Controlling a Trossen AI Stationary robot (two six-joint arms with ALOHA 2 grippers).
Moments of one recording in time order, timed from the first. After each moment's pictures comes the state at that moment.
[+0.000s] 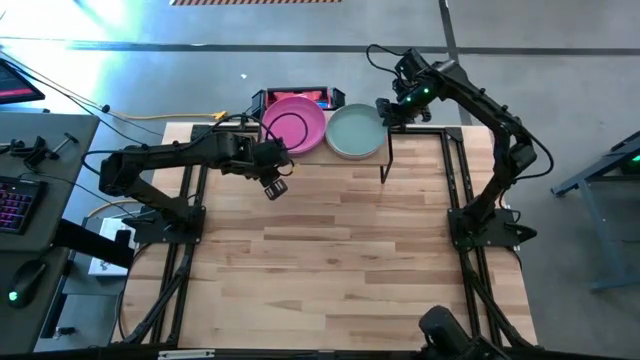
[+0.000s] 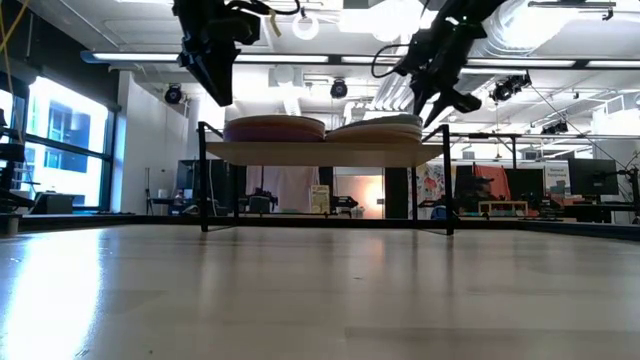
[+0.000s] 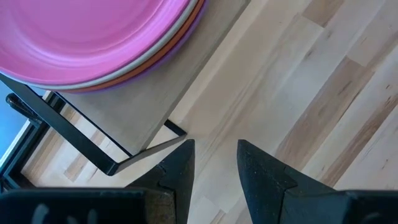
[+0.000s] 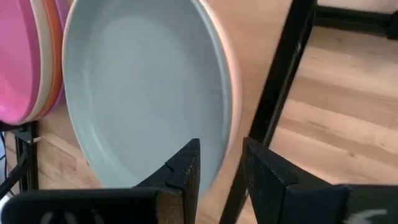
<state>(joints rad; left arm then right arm) 0.19 1.44 1.35 -1.12 -0.32 -0.34 -0.90 1.69 1.69 -1.21 -0.37 0.50</state>
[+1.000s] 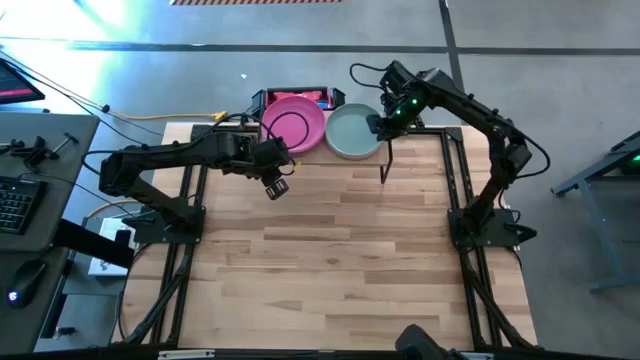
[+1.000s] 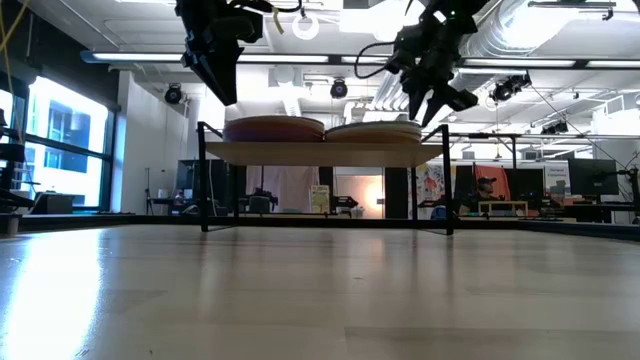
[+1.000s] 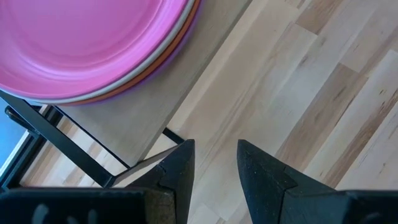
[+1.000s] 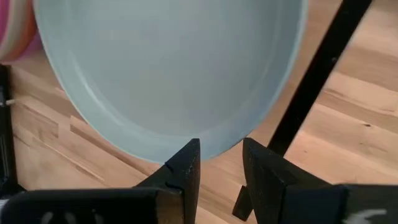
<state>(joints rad) 0.19 1.44 1.35 -1.09 -0.32 -0.31 -0.77 1.71 1.69 -1.29 -0.34 0.52</state>
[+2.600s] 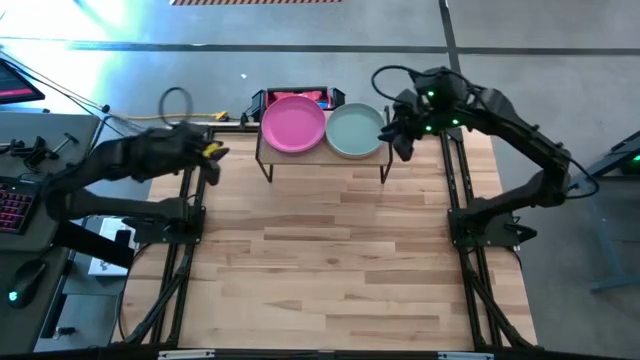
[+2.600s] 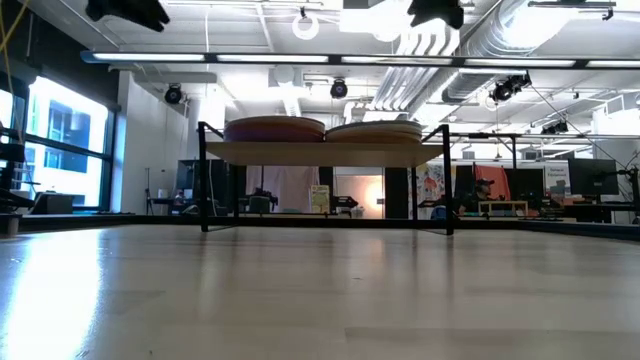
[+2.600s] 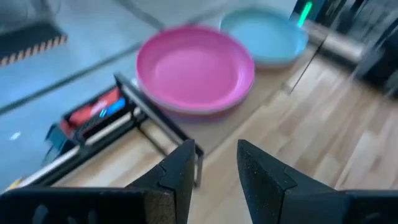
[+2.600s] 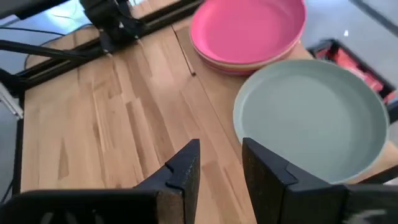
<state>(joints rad) 0.19 0.76 1.16 -1.03 -0.46 -0.38 -0.50 1.35 1.69 -1.08 -0.23 0.06</state>
